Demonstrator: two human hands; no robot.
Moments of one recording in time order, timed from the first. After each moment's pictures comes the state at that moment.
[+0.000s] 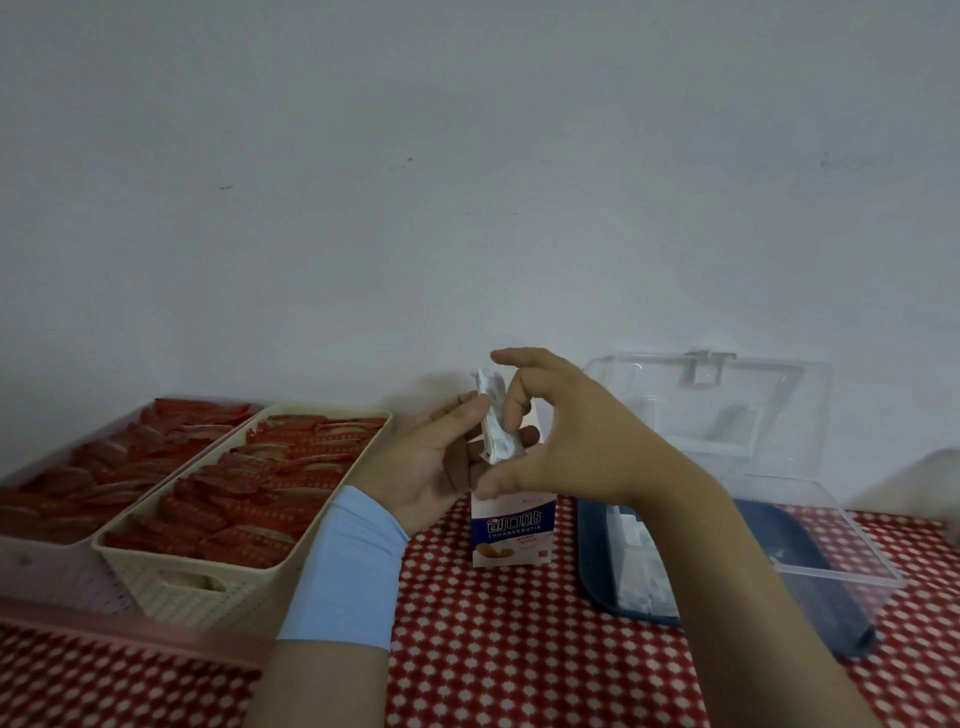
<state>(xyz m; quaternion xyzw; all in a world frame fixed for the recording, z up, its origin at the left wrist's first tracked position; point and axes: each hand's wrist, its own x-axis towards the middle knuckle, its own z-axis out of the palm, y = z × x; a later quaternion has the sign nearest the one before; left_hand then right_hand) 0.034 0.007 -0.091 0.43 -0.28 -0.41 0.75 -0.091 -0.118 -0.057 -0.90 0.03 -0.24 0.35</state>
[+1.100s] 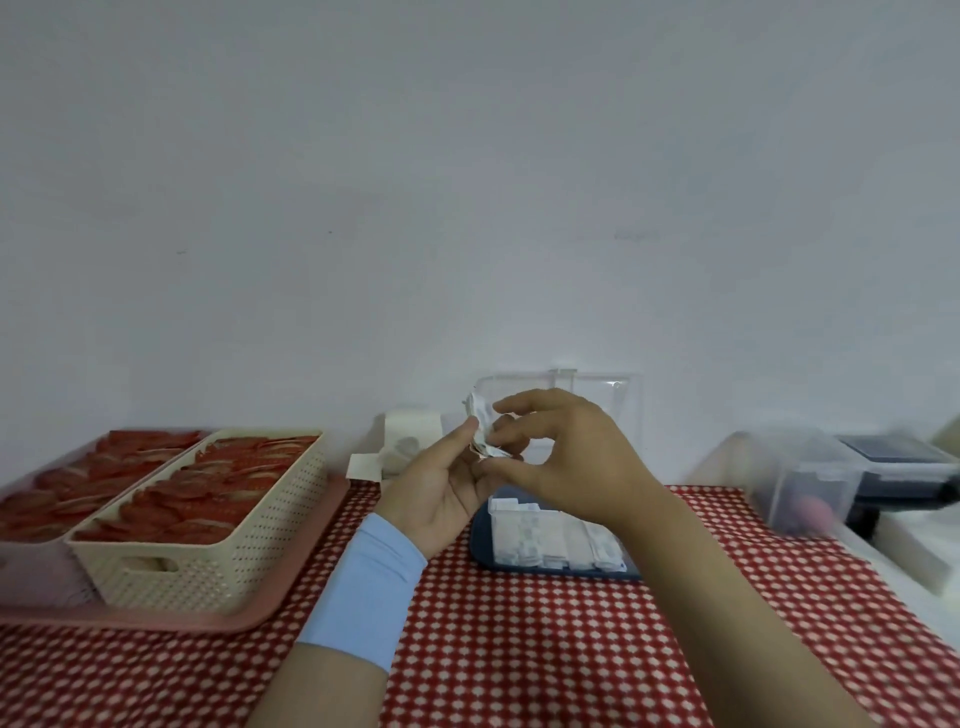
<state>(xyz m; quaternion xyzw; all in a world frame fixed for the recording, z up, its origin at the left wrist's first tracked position) -0.098 -0.022 -0.078 0.30 -0.24 -0.48 0.79 -0.221 -0.135 -0.053 -0.91 0.05 -0.38 0.18</state>
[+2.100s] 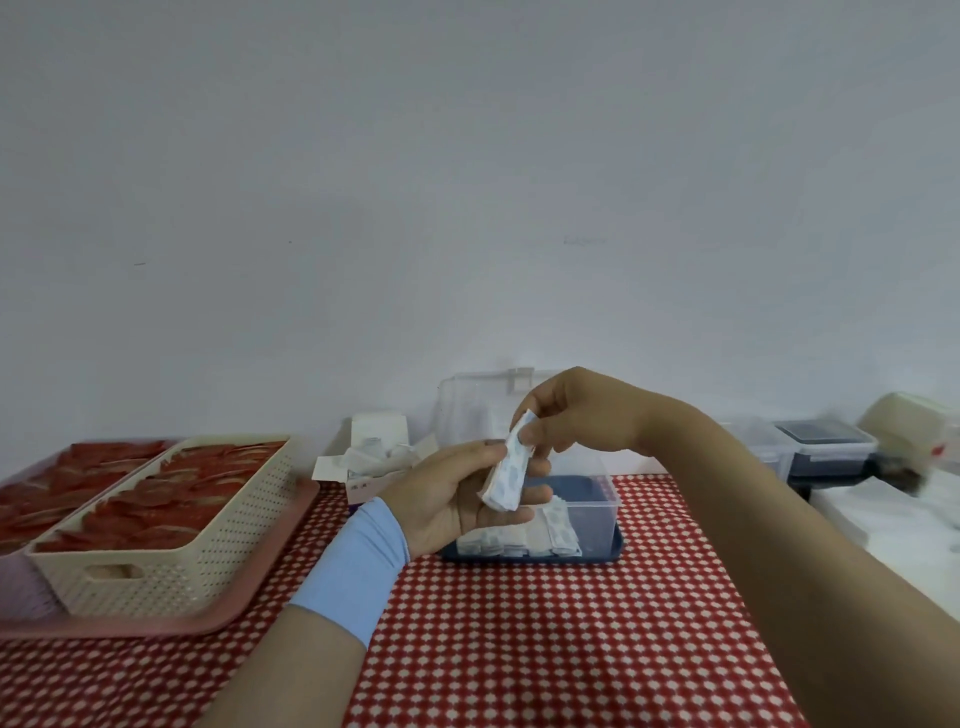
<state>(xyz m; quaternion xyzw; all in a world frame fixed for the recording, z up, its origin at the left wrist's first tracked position) -0.139 -0.031 -0.063 0.46 -0.35 -0.53 0.63 -0.267 -0.186 0.000 -0.93 0.12 -0.09 0.34</state>
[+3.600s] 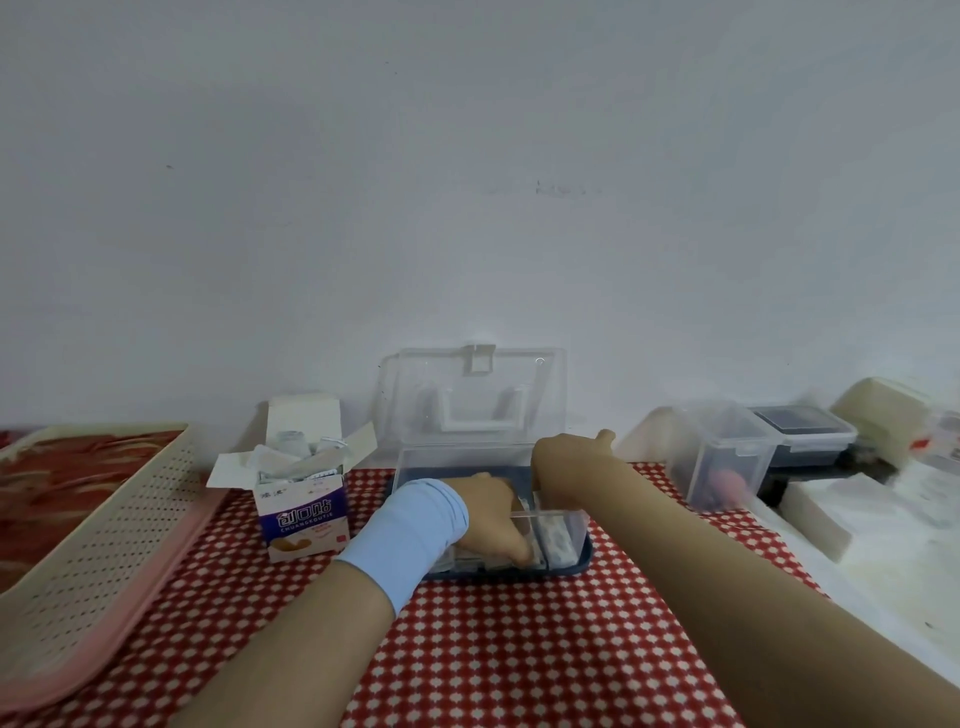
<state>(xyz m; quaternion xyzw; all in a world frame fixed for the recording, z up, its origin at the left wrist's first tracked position) -0.117 -0.160 -0.127 0.75 -0.62 -0.22 0.00 -0.207 -0.267 -0.119 -0.91 0.39 0.10 -0.09</state>
